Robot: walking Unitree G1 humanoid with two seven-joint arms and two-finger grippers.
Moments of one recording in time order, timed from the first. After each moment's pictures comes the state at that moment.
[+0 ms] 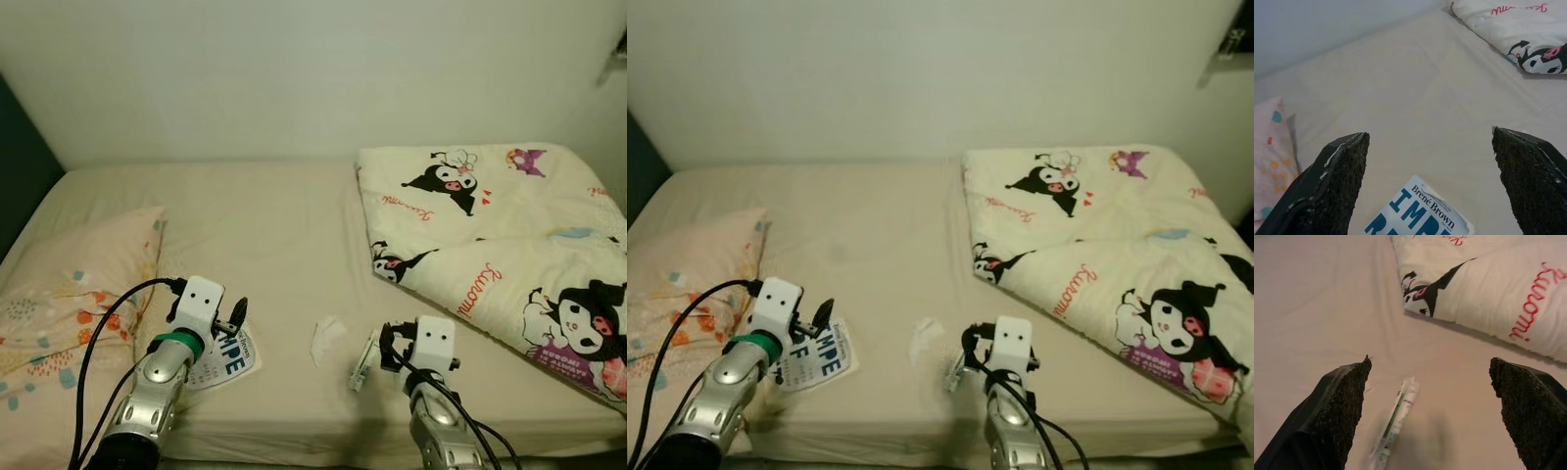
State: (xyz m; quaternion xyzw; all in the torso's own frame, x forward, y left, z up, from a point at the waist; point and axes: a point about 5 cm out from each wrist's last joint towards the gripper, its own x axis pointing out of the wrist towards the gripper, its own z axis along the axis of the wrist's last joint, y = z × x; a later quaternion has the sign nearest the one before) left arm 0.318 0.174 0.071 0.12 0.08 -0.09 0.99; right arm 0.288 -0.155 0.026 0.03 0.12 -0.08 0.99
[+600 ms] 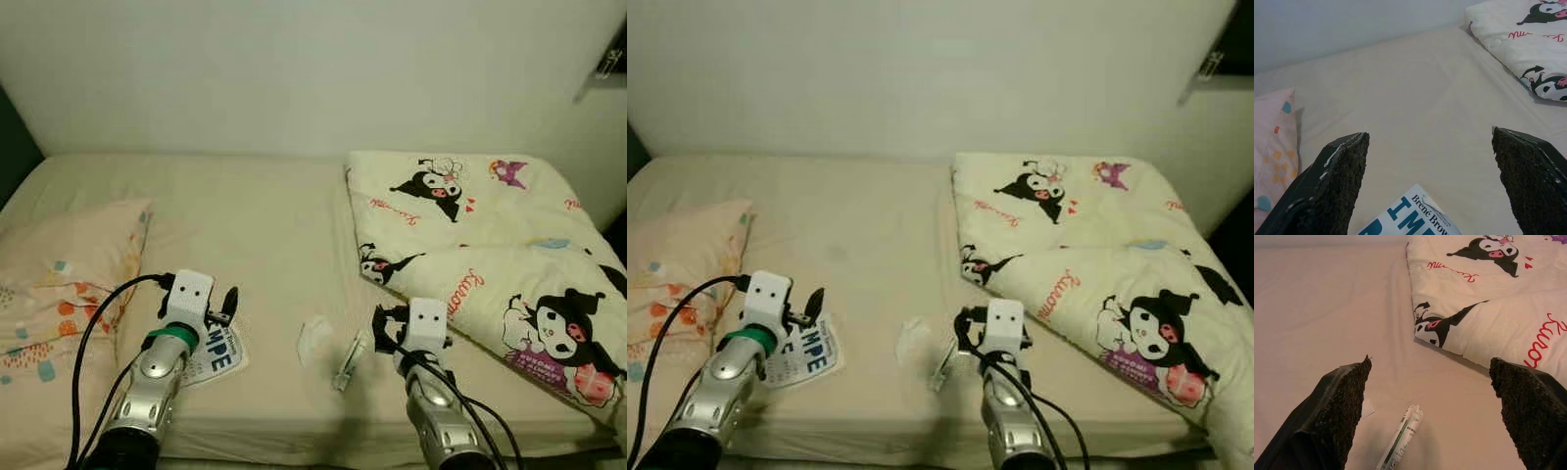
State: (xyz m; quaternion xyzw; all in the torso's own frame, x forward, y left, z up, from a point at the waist) left arm 0.320 0.181 0.077 0.10 0.06 -0.04 0.99; right arm 0.306 -0.146 0.044 0.01 0.10 -0.05 0.99
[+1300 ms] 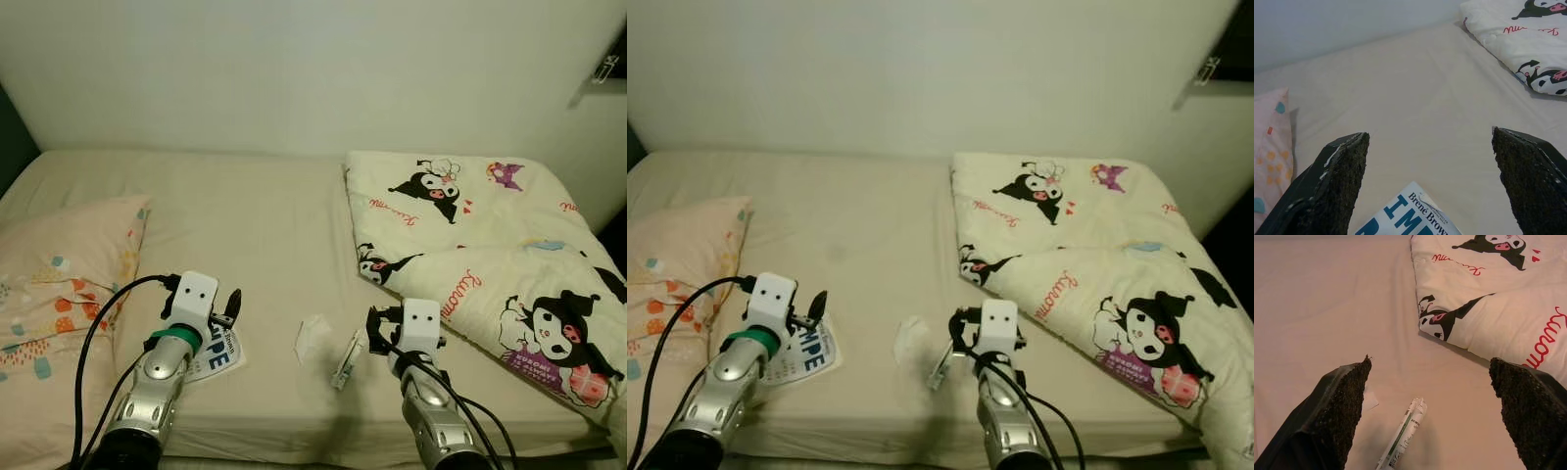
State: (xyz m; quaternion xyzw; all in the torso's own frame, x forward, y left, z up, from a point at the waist) left arm 0.320 0.177 0.075 0.11 0.06 -0.05 0.99; right arm 0.305 -0.142 0.040 0.02 0.11 -0.04 0.99
